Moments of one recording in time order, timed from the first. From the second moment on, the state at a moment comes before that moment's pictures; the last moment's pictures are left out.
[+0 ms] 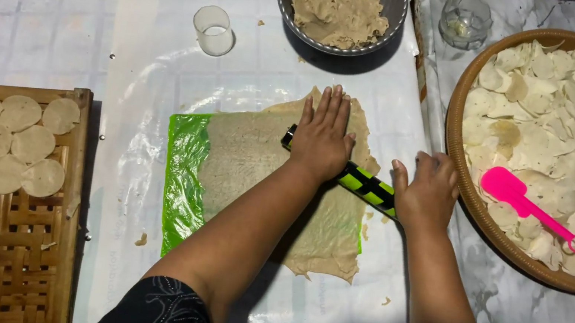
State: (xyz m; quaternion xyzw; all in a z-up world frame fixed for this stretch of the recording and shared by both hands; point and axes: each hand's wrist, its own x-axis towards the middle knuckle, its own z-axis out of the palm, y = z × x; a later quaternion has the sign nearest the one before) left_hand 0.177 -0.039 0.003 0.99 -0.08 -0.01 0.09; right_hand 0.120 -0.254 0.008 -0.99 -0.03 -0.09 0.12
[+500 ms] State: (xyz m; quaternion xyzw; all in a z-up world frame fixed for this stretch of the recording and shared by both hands) left_hand 0.049 0.093 0.022 0.91 0.02 0.23 0.34; right_hand 0.102 -0.242 0.065 -0.96 -0.04 0.05 0.29
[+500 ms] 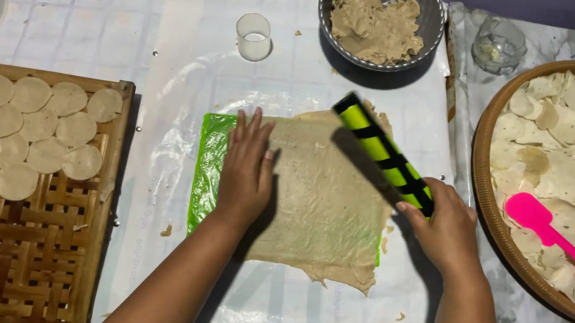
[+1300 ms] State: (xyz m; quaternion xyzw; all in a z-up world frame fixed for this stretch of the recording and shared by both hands) left_hand 0.203 0.034 -0.016 0.99 0.00 0.05 0.16; right_hand 0.228 -0.193 0.011 -0.99 -0.06 0.02 0.09
